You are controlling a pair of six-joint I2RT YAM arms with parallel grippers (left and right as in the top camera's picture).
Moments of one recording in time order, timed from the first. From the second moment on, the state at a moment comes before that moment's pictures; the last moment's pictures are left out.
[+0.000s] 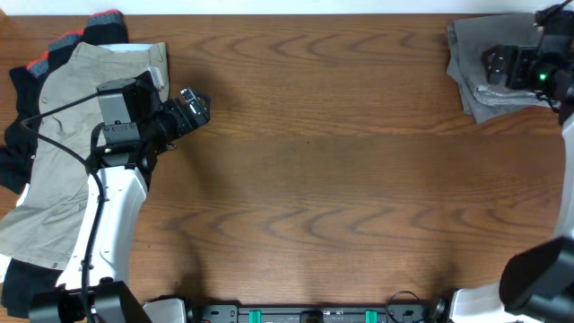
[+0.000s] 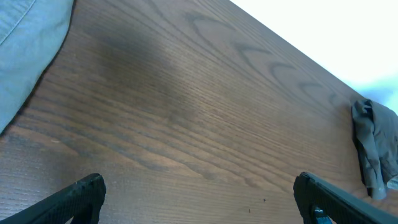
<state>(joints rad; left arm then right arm) 0.13 1.42 0.97 -0.29 0.41 -0.43 -0.35 1.65 1.59 -0.67 -0.34 -0.16</state>
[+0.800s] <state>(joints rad) 0.13 1.42 0.97 -0.31 0.39 -0.43 -0.51 2.13 1.59 -0.27 -0.05 -0.10</state>
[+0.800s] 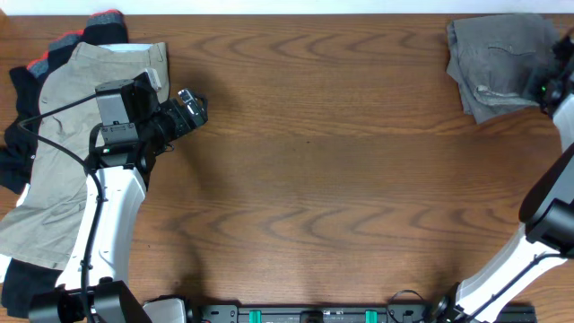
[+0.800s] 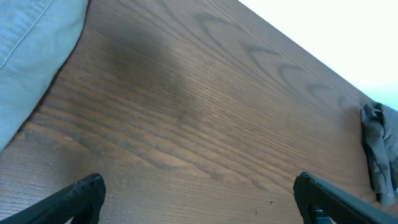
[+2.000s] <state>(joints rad) 0.13 1.42 0.97 -0.31 0.39 -0.43 -0.57 1.41 1.59 -0.91 -0.51 0.21</state>
